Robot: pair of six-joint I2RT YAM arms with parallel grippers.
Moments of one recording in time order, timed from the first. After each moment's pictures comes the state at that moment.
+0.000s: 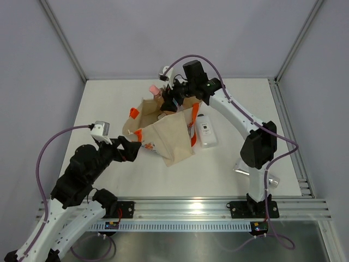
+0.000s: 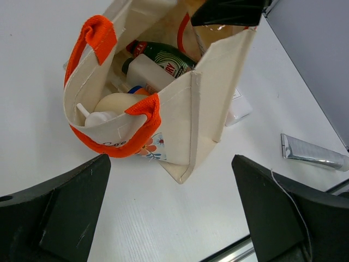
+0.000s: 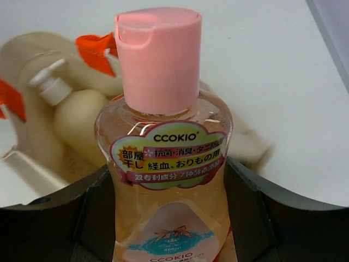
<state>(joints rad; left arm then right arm) -0.56 0.41 0.76 -0.58 -0.09 -0.41 0.59 2.03 2.01 -0.57 -0.61 -0.41</state>
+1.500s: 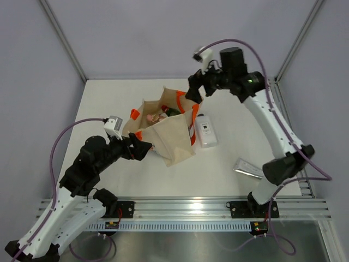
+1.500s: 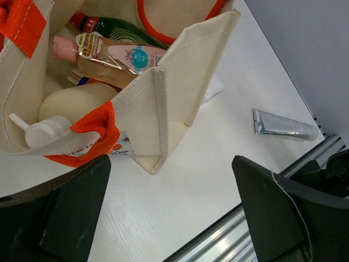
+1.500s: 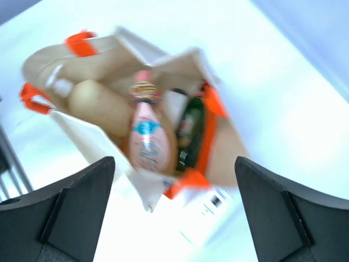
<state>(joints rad) -0.56 0.54 0.75 -0.50 0.09 -0.45 0.50 1.75 2.03 -0.86 -0.46 -0.25</state>
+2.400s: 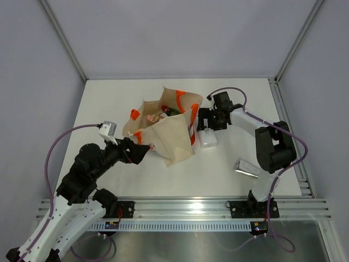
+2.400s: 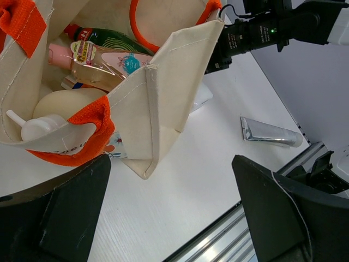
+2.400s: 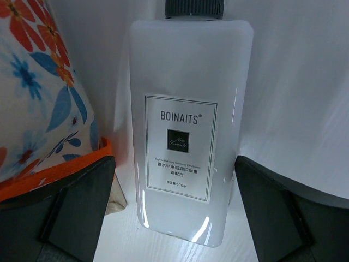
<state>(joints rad) -0.56 0.43 0.69 -0.48 0.10 -0.48 0.34 1.81 1.23 -0.42 -0.22 0.24</state>
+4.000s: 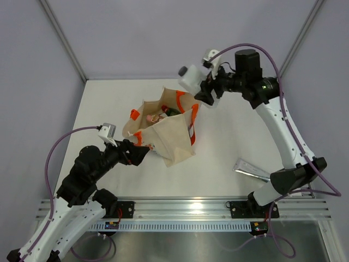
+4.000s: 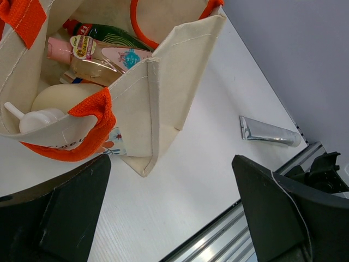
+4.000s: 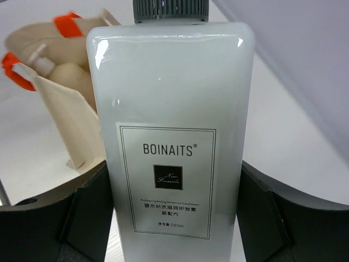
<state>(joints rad) -0.56 0.40 0.66 -0.48 0.10 -0.50 0.30 1.51 1.77 -0.76 -0.60 -0.37</state>
